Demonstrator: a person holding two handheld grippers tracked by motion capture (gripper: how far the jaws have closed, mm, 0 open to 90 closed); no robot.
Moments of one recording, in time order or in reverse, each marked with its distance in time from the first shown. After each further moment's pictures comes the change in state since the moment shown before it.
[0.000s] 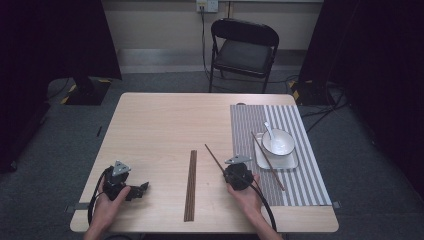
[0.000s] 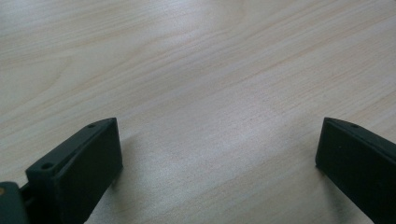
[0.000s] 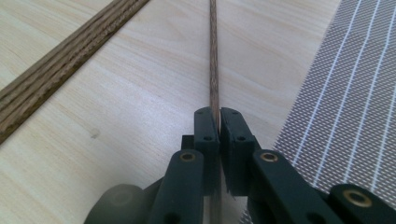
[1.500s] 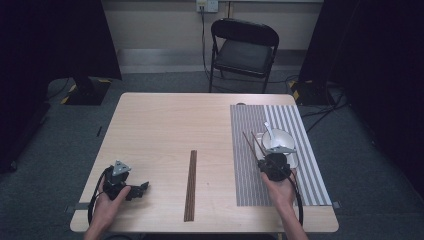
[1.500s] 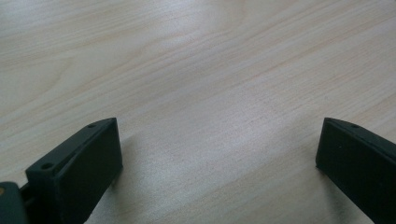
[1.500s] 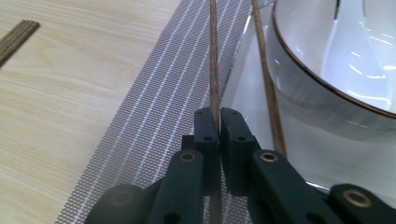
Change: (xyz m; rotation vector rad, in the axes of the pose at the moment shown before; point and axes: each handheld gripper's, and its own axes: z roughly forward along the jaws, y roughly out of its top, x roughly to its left) left arm 0.000 0.001 0.001 -0.005 0.000 -0.004; right arm -0.092 -0.012 -0.050 -0.038 -0.132 0.176
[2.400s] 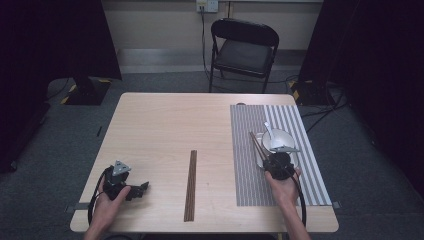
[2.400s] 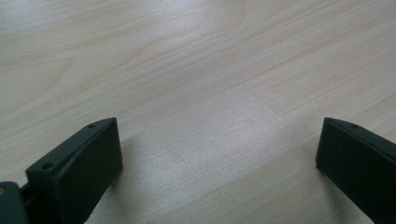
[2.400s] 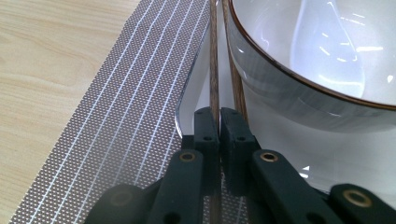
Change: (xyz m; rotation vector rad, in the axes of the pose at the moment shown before) left arm 0.000 0.000 0.000 0.000 0.001 0.000; right arm -0.016 -0.005 0.010 0.021 -0.042 0.031
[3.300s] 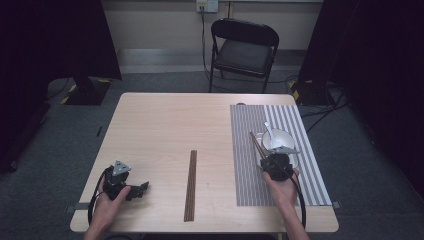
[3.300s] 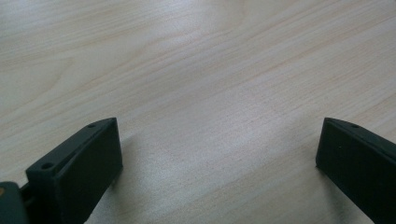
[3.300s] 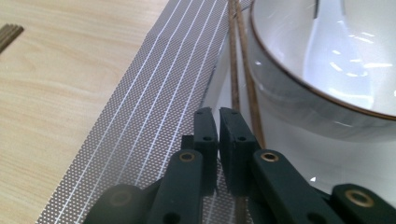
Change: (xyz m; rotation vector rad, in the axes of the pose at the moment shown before) left arm 0.000 0.000 0.000 0.000 0.000 0.000; right arm 0.010 0.001 -0.006 -0.036 0.026 -0.022
